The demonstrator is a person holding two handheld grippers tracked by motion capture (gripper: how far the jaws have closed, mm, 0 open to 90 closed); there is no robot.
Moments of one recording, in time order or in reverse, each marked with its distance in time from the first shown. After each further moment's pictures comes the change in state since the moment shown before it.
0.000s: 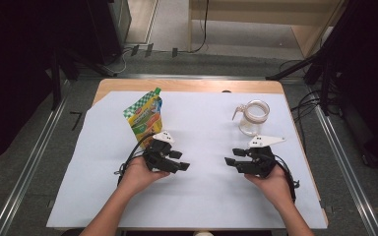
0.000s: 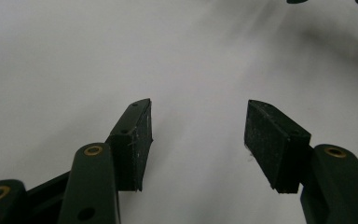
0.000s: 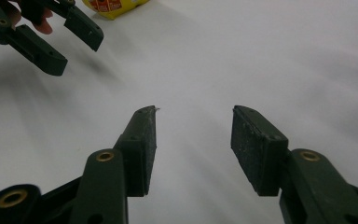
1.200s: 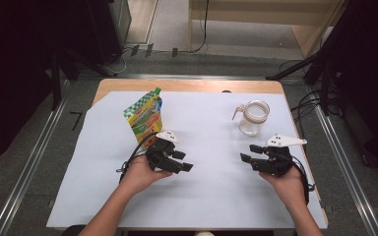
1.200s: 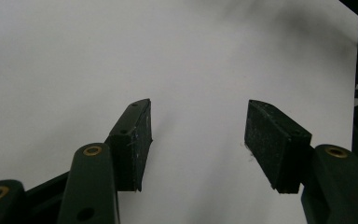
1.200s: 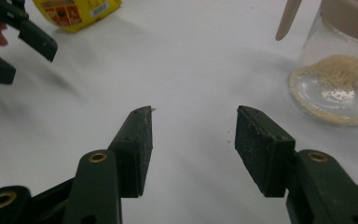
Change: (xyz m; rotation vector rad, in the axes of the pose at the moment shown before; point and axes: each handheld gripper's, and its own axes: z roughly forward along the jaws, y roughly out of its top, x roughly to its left) left arm -0.008 0.010 0.000 0.016 -0.036 0.004; right arm -0.022 -0.009 -0.032 -0.060 -0.113 0.042
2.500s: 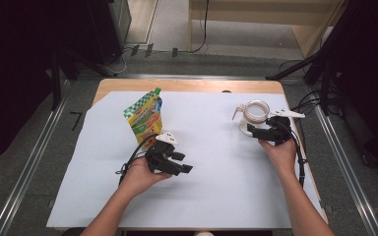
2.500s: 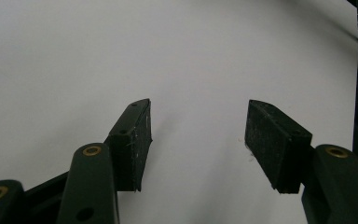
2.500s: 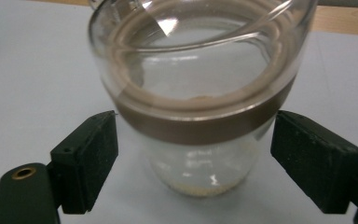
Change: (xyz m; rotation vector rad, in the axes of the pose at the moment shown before) left arm -0.002 -0.004 0.000 0.008 0.011 0.009; right arm -0.082 0.030 0.053 -0.060 -0.287 0.170
